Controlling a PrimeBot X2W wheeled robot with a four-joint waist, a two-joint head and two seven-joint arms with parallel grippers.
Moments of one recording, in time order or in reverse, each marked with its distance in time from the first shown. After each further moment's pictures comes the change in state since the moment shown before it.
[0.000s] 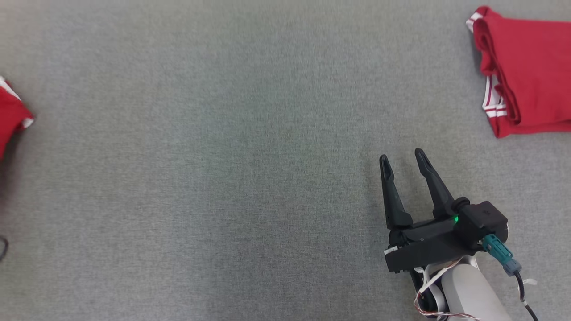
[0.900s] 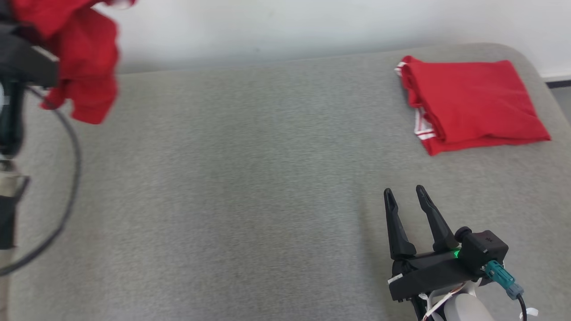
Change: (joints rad) left arm -0.092 -0.091 -0.202 -0.737 -0.062 0.045 0.014; right arm 0.100 0.000 -0.001 0.027 0.095 0.000 0.000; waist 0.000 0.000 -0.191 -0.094
